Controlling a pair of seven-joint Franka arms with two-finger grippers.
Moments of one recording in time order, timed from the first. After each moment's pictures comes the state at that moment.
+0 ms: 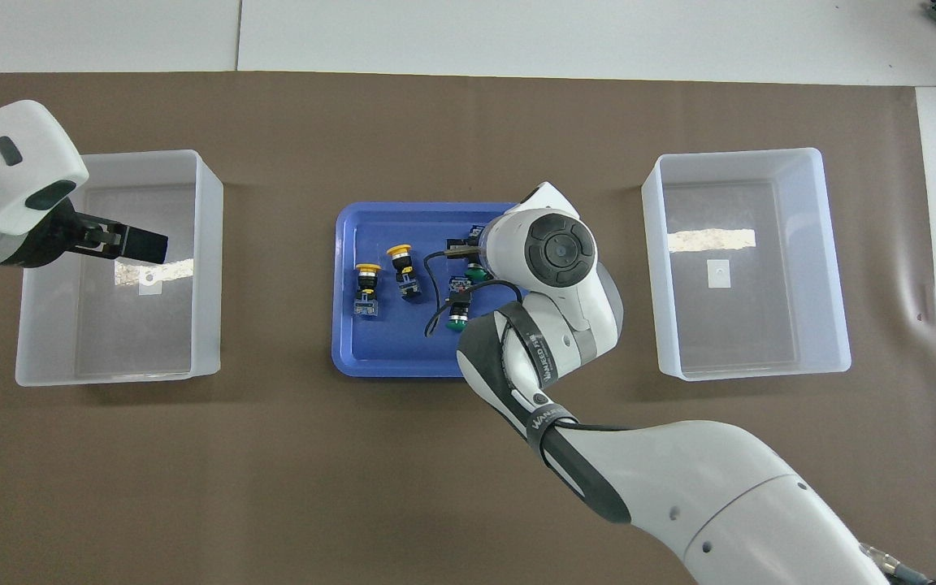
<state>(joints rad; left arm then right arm) -0.13 -0.03 -0.05 -1.75 -0.01 1.84 0.09 0.53 0.58 -0.03 -1.70 0.07 2.56 0.43</state>
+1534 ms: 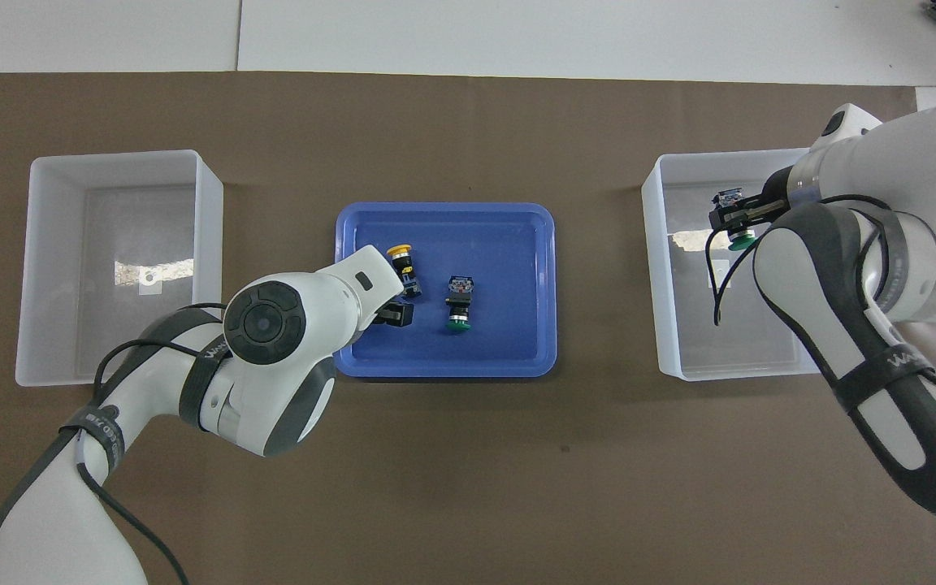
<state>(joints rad) -0.47 0.19 -0.06 -2.15 -0.02 2.56 -0.30 0.06 0.27 -0.04 -1.83 0.12 2.24 -0.34</state>
